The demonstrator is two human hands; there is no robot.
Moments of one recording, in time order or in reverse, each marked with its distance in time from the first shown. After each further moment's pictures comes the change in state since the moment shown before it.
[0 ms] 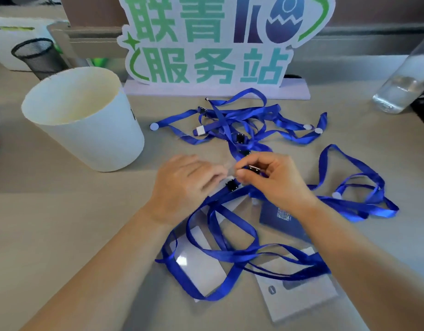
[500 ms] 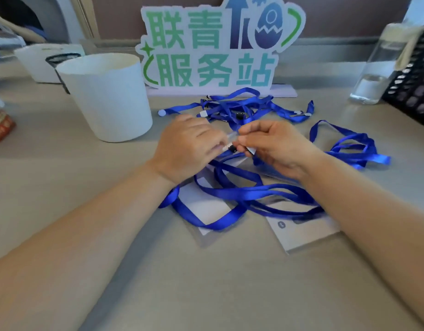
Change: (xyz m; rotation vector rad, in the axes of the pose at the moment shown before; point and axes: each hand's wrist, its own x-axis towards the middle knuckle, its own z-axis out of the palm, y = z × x) left_hand -0.032 0.019 -0.004 0.176 0.208 0.279; right_hand -0.042 0.005 0.022 0.364 -0.012 0.012
